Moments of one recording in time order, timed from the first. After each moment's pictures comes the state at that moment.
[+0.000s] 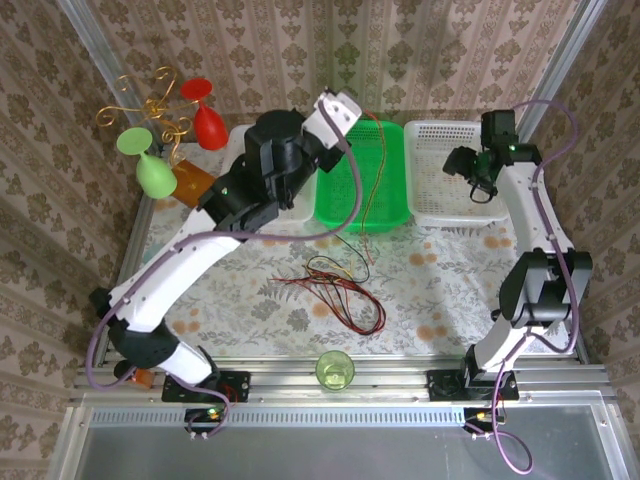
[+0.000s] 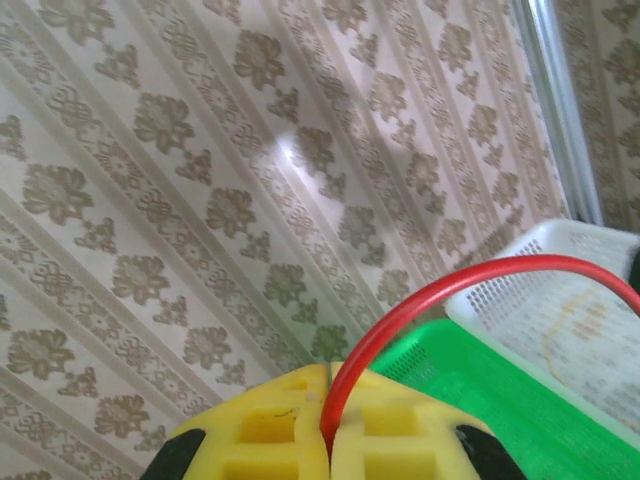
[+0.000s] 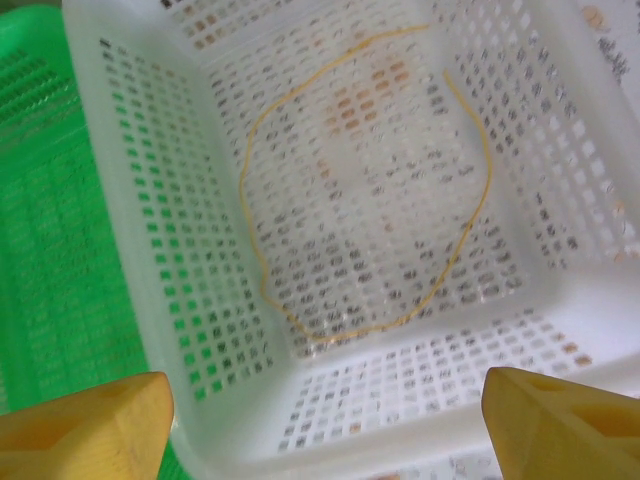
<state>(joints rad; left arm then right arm) -0.94 1.56 1.95 -0.41 -0.39 0.47 -0.09 1.67 1.62 -0.89 0.01 0.43</state>
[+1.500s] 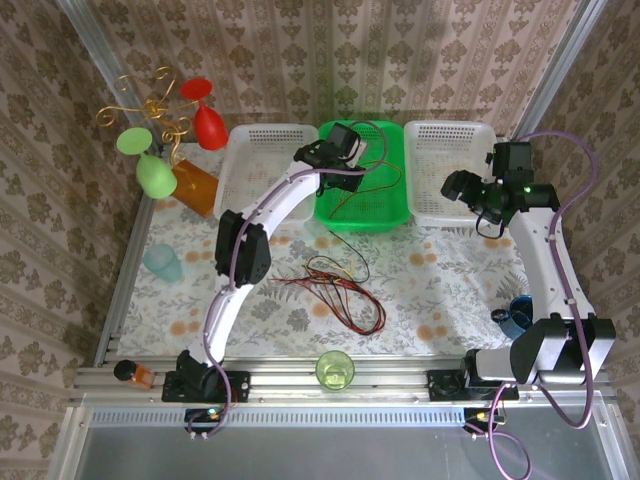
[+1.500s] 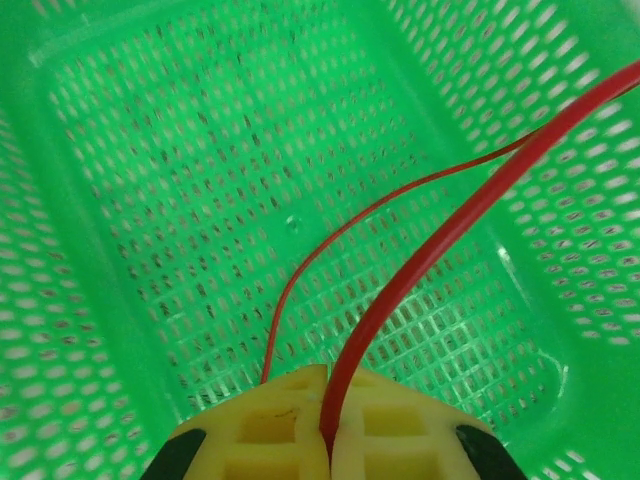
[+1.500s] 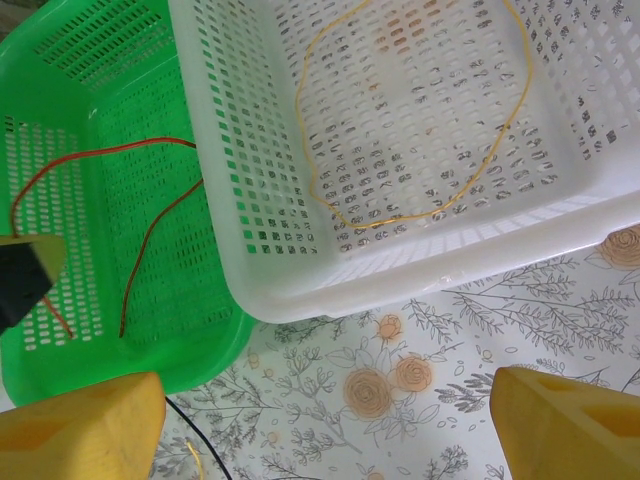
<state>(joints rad) -0.66 2.45 2.37 -0.83 0.06 -0.13 -0.09 1.34 1.34 -0.87 -0.12 0.45</state>
